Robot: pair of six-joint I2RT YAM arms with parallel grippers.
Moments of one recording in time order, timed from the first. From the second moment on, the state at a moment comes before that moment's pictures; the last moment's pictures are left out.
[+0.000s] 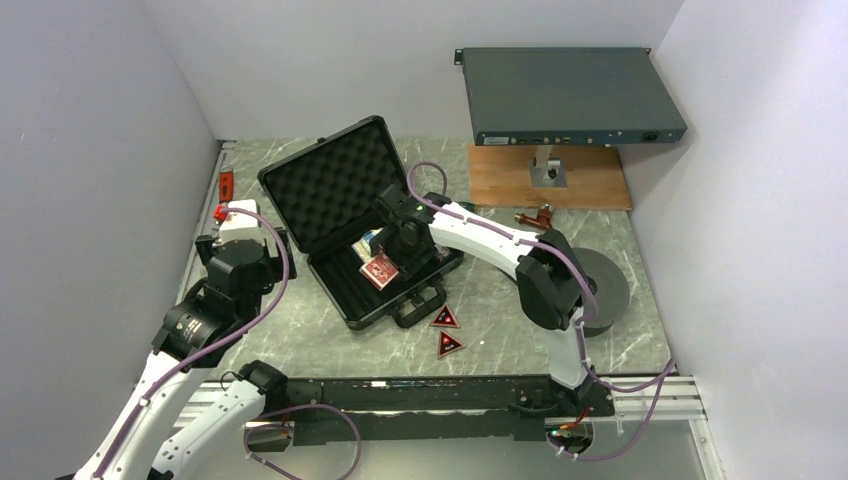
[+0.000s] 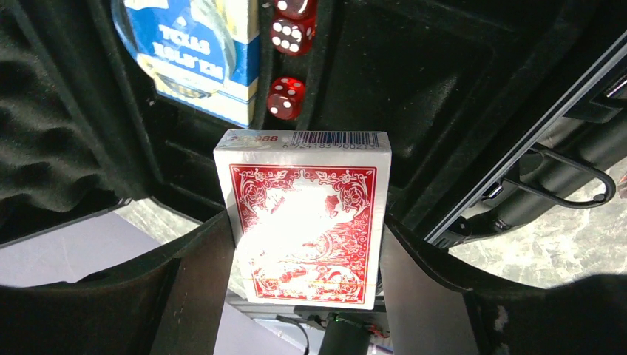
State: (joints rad) left arm -0.49 0.62 0.93 -0.79 -0.65 -0.26; right arm 0.87 2.00 1.67 -0.86 0.02 1.63
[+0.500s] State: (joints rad) left arm -0.49 0.62 0.93 -0.79 -0.64 -0.26; right arm 0.86 2.08 1.67 -0.93 0.05 1.72
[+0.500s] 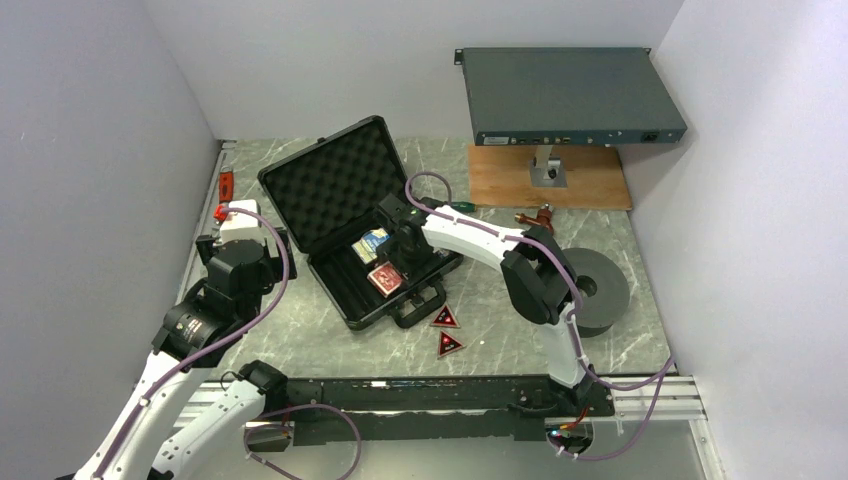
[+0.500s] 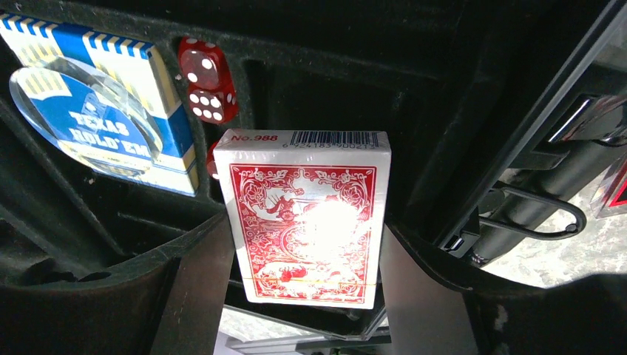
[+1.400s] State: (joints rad) left arm -0.49 0.62 0.93 -0.79 -0.64 -0.26; right arm 0.85 2.11 1.65 -0.89 0.14 1.74
